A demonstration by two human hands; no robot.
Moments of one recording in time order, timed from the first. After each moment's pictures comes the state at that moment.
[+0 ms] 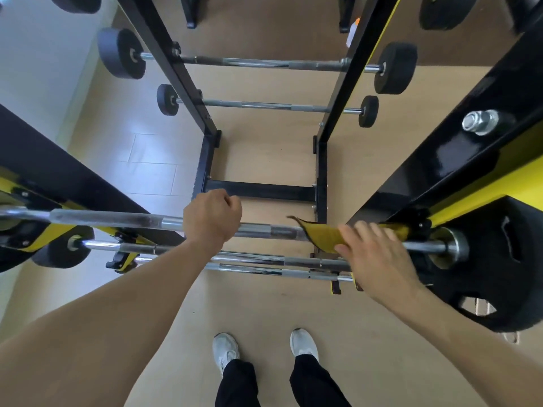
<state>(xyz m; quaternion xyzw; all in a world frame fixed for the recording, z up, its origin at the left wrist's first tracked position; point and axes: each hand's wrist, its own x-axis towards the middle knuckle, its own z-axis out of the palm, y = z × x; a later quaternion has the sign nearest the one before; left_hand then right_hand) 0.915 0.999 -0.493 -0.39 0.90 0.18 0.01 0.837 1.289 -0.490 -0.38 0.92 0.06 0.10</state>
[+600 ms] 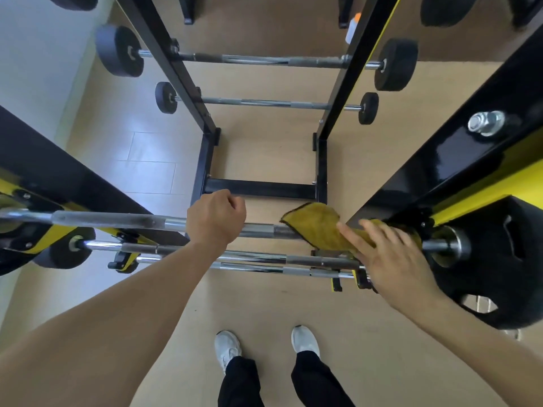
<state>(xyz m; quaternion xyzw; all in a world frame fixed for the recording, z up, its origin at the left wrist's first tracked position) 0.916 0.998 -0.495 -0.37 0.91 0.19 0.00 0.835 1.320 -0.496 -0.45 0.89 0.07 0.03</state>
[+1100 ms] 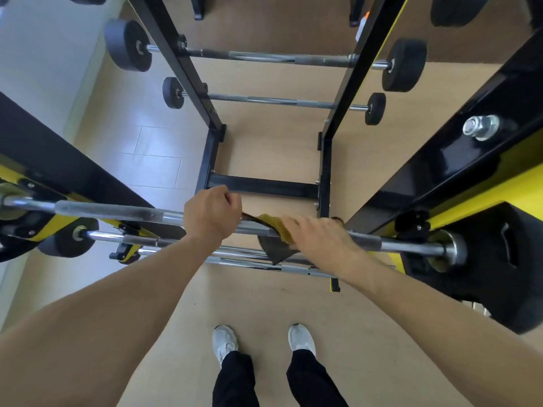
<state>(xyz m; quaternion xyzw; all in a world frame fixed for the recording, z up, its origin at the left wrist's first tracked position) 0.917 0.999 -0.497 -0.37 0.91 0.18 0.00 0.829 1.209 -0.489 -0.55 0.82 0.03 0.16</state>
